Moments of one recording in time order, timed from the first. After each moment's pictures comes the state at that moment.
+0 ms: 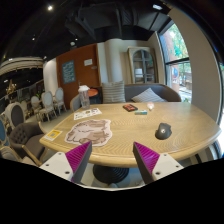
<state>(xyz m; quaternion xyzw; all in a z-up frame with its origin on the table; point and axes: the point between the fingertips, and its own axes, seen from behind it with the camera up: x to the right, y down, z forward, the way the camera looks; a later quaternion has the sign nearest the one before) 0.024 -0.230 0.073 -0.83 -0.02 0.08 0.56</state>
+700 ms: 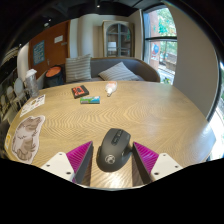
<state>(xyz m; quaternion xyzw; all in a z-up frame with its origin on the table) 0.237 -0.058 -0.012 -0.90 0.06 -0.03 0.43</state>
